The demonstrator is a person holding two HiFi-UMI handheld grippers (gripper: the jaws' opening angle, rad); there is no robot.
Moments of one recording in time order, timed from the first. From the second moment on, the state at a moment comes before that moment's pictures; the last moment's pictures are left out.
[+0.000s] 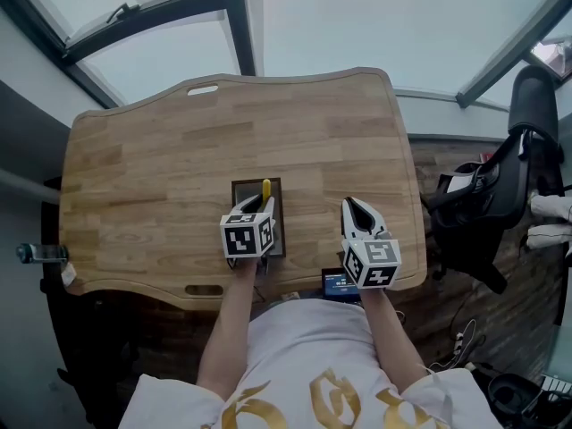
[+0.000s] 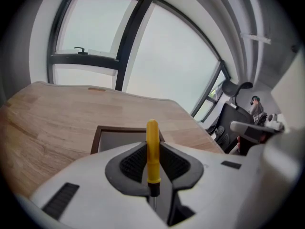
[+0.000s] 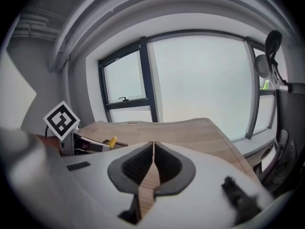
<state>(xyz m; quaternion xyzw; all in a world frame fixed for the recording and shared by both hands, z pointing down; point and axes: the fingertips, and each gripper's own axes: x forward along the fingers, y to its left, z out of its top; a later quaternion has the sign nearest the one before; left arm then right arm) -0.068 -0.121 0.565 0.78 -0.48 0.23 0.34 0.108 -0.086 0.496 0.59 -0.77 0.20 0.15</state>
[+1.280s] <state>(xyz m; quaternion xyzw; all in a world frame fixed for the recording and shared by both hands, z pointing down) -0.073 -0.102 0.455 0.81 -0.53 0.07 0.23 0.121 -0.067 0.450 0.59 -0.79 0.14 0.10</state>
